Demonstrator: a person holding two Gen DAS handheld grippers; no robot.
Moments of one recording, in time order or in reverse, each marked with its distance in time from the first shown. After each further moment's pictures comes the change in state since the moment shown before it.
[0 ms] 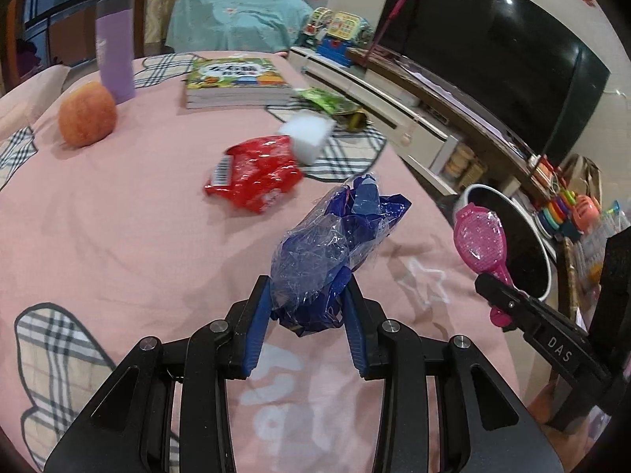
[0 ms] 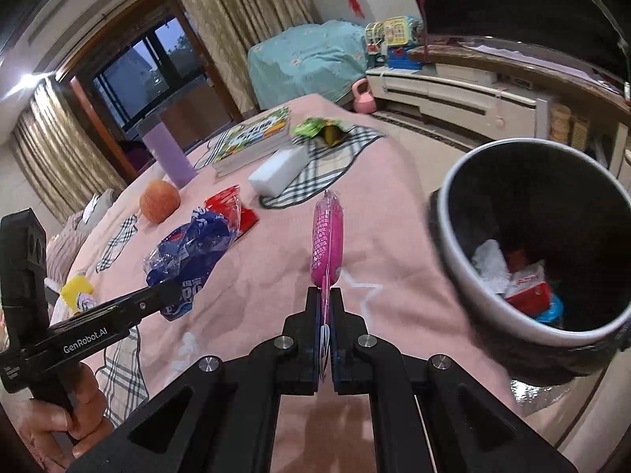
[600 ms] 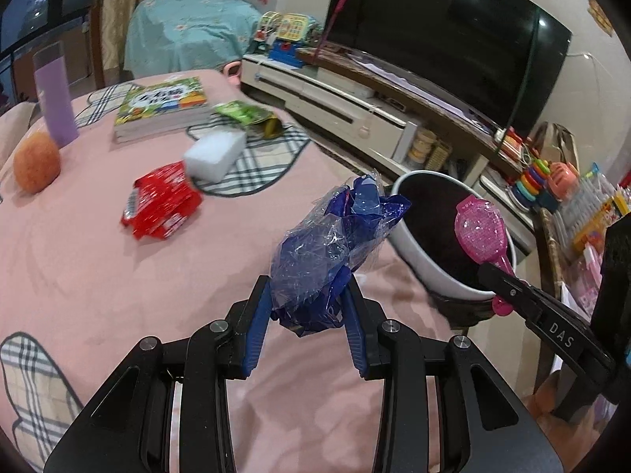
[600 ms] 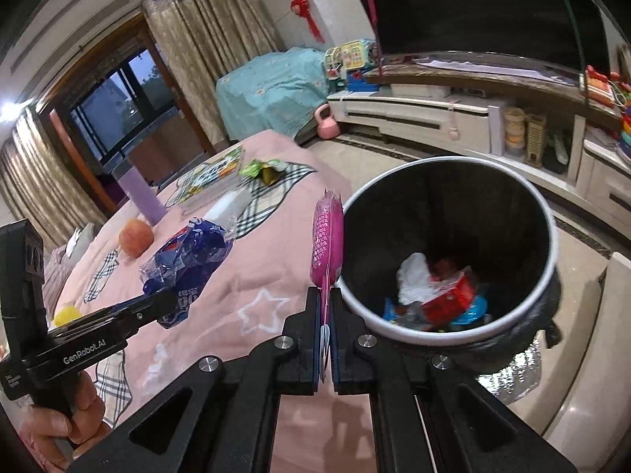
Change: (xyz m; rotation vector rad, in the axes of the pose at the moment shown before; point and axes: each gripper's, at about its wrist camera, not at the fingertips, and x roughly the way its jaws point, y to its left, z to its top) left arm 0.000 -0.078 0.007 0.132 -0.012 -0.069; right arm -0.050 -0.056 0.001 0.081 -0.094 -0.082
